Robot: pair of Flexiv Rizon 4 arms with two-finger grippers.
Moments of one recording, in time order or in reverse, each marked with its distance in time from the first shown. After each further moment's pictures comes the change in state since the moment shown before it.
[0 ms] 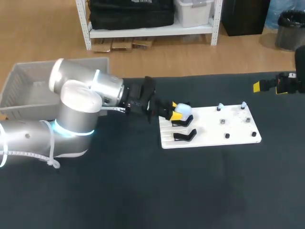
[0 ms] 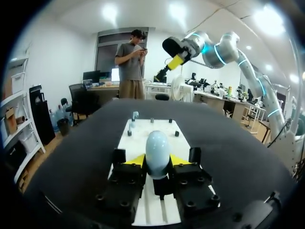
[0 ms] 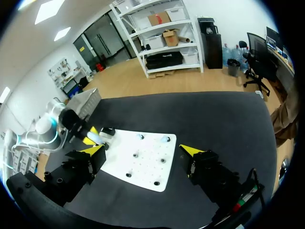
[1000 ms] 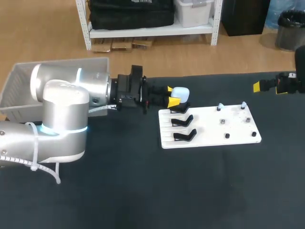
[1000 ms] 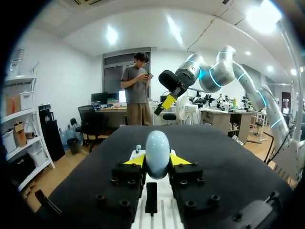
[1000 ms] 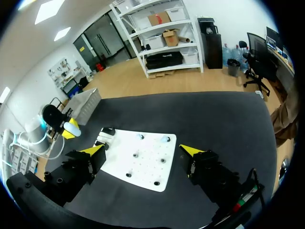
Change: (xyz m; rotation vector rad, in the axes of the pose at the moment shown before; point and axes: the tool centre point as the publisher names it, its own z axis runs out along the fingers) left arm -0.064 -0.023 -0.032 -0.096 -0.158 0.051; right arm 0.000 0.000 0.000 0.000 0.000 0.000
